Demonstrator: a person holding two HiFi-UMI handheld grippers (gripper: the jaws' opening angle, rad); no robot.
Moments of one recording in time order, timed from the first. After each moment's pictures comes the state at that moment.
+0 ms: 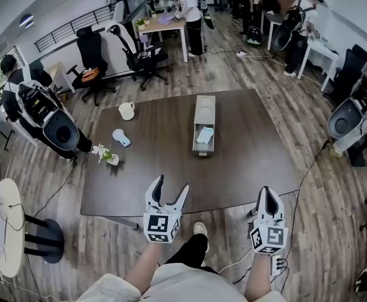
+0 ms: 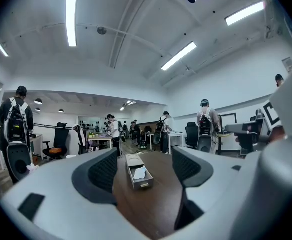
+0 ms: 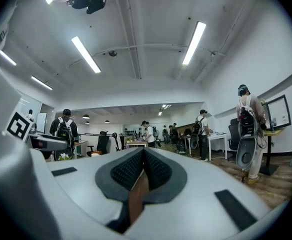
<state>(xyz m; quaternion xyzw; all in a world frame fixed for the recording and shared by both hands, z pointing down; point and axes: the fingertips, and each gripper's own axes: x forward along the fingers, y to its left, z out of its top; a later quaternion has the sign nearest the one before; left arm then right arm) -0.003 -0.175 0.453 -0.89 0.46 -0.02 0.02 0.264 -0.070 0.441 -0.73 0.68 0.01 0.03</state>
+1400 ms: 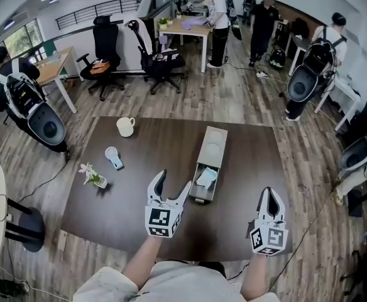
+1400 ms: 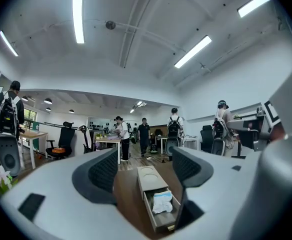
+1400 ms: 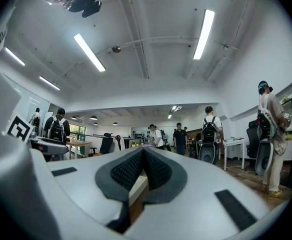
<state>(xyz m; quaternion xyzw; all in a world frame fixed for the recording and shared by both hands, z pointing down) 0.052 -0.404 0.452 -0.86 0.51 0.00 0.01 0.327 -0.323 0.416 -0.70 0.71 0.04 0.04</state>
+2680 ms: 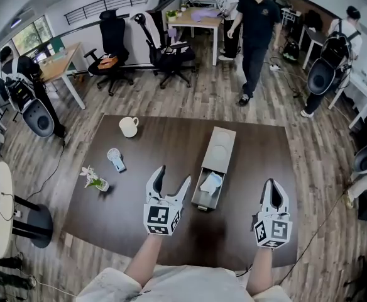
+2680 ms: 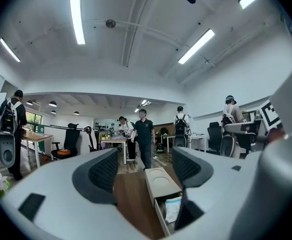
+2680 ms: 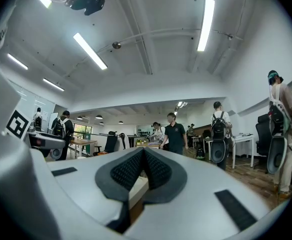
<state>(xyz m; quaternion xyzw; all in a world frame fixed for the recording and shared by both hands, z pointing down) 0.050 -0.461 0.456 -0.84 0.54 -0.01 0.01 0.338 -0.411 0.435 -0.67 0.74 0.03 0.03</state>
